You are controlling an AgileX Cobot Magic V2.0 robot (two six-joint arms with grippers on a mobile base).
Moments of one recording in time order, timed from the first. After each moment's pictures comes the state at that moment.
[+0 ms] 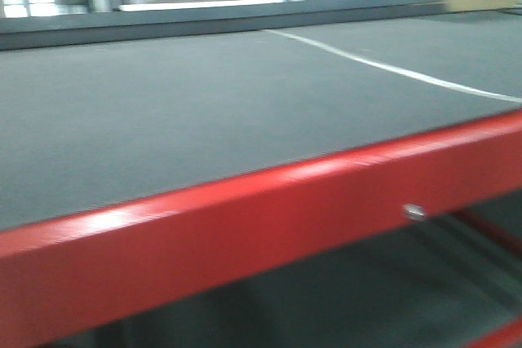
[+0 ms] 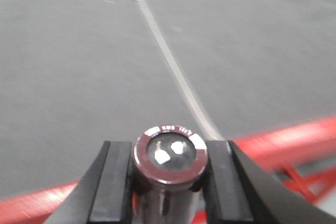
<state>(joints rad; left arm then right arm) -0.24 0.87 -1.06 0.04 0.71 0.02 0.12 0.83 -1.01 0.03 0.62 -0.07</state>
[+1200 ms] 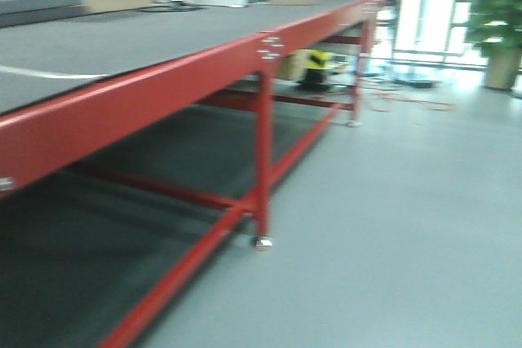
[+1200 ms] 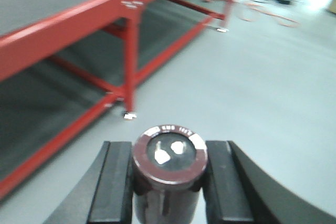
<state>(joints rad) -0.24 0.87 -1.06 0.04 0.71 0.02 0.12 0.83 -1.01 0.03 0.62 -0.07</state>
